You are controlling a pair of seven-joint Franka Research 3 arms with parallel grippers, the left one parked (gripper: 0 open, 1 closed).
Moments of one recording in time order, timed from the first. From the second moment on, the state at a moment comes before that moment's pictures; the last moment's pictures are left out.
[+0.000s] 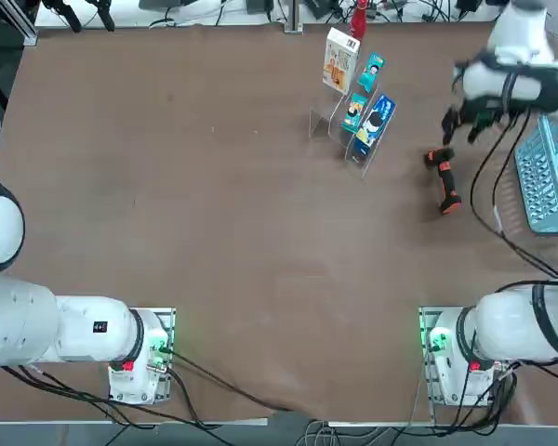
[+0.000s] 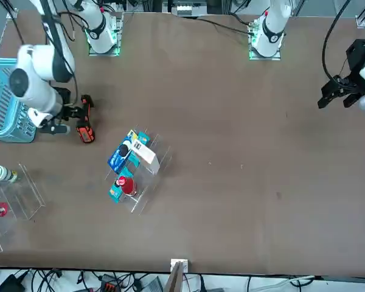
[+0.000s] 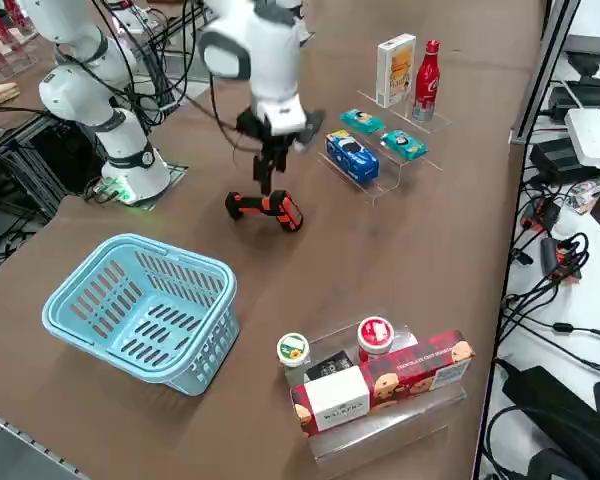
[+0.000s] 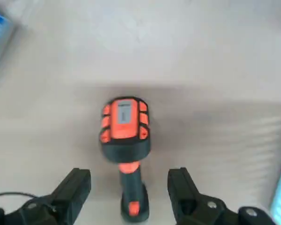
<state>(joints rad) 0.00 0.03 0.01 -2.17 -0.07 2.05 -0.01</state>
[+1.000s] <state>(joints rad) 0.30 0.33 0.02 -1.31 0.01 1.70 0.00</state>
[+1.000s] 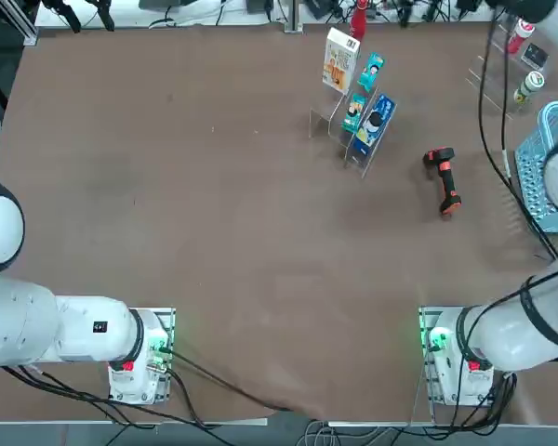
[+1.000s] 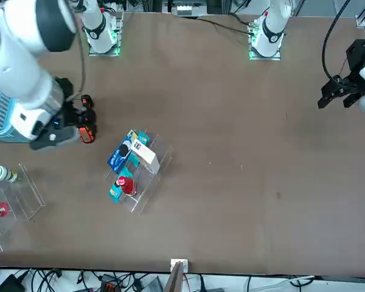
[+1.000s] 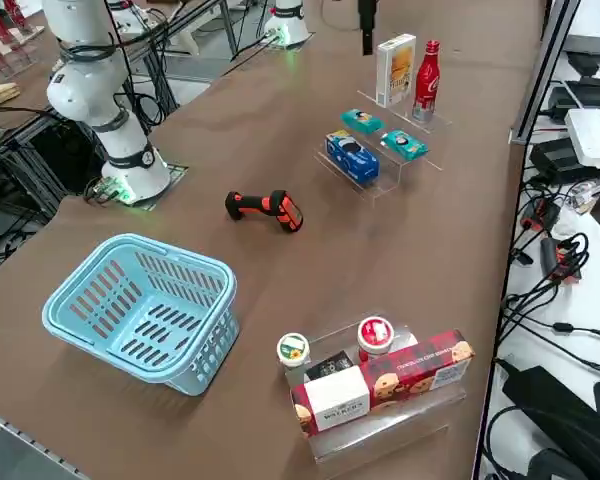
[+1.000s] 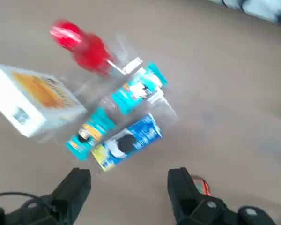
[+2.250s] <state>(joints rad) 0.40 0.60 -0.01 -1.06 0.01 1.89 -0.01</state>
